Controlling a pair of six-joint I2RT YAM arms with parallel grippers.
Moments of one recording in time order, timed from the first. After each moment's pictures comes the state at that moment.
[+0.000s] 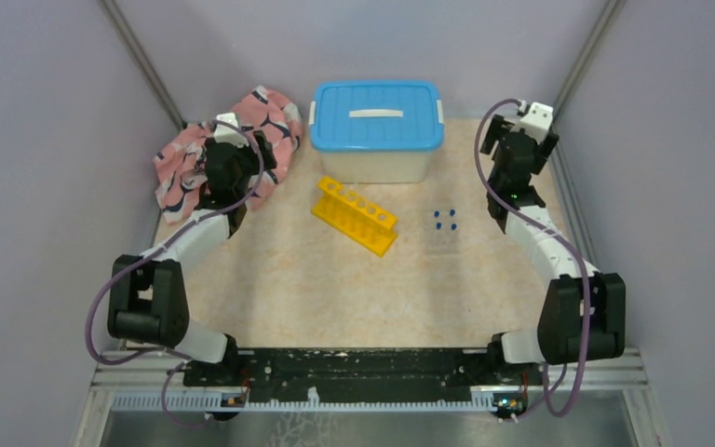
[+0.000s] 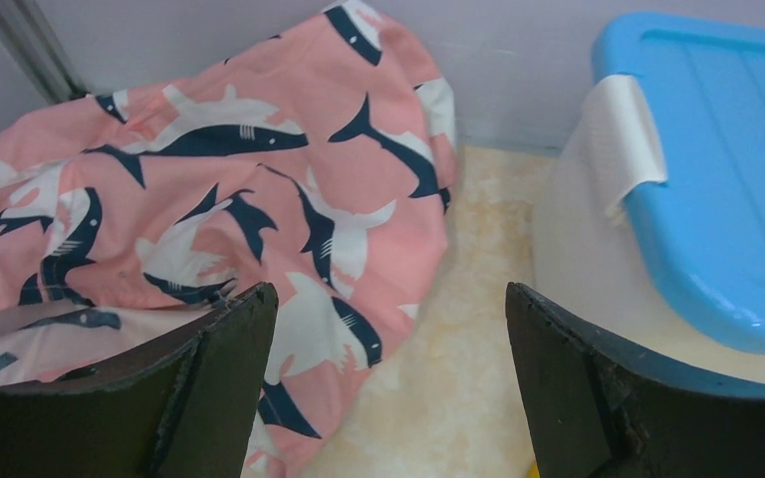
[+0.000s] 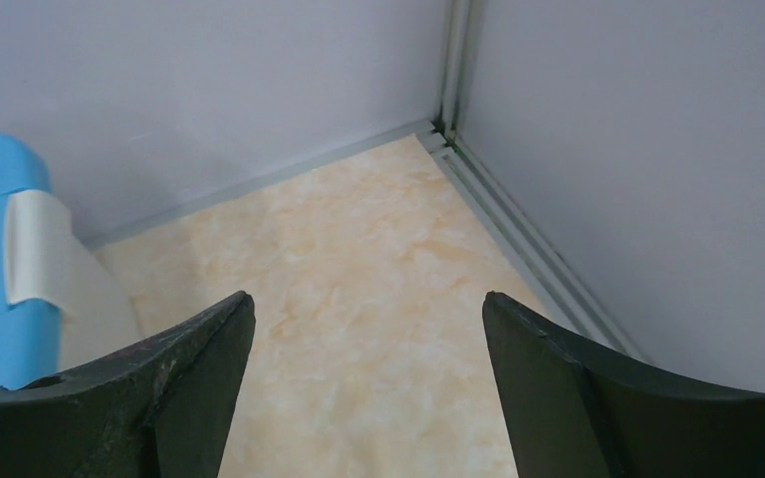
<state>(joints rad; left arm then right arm) -0.20 1.48 0.95 0.43 -0.21 -0.17 0.13 1.35 0.97 0.30 0.55 0.08</state>
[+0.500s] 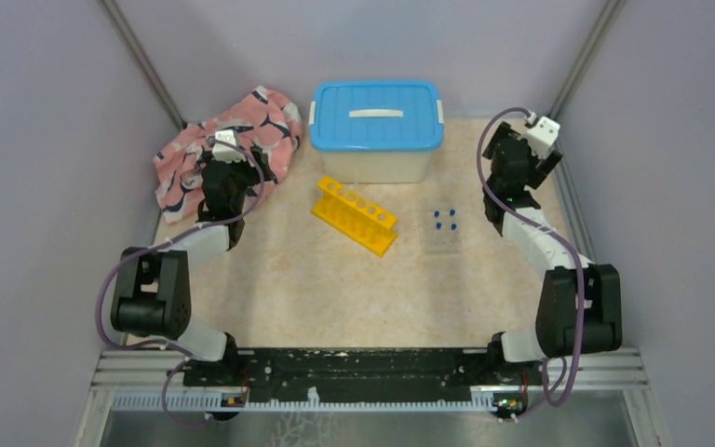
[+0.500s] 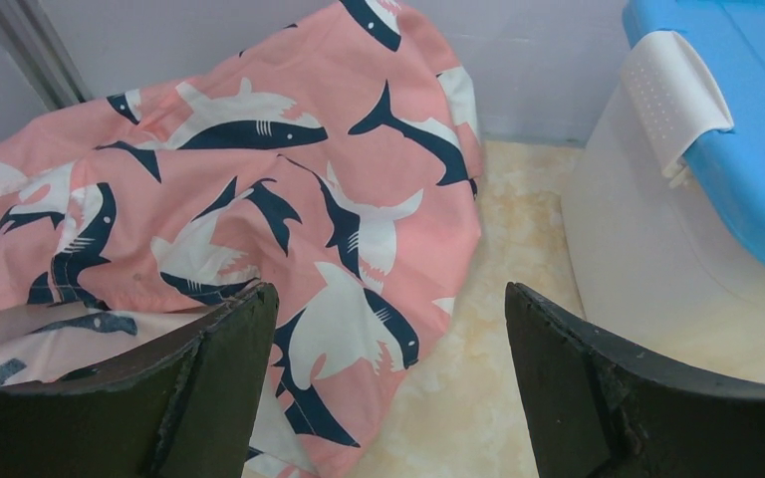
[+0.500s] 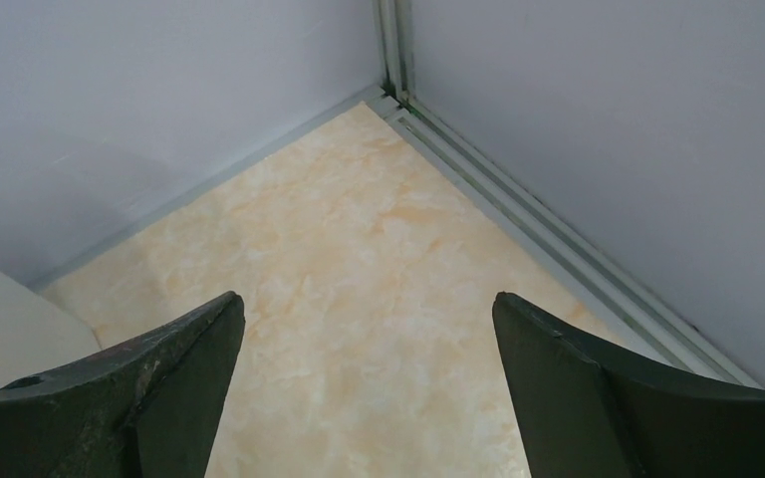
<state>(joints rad) -0.11 1.53 0.75 0.72 -0.12 -0.11 0.10 1.40 0.92 0.33 0.68 0.22</state>
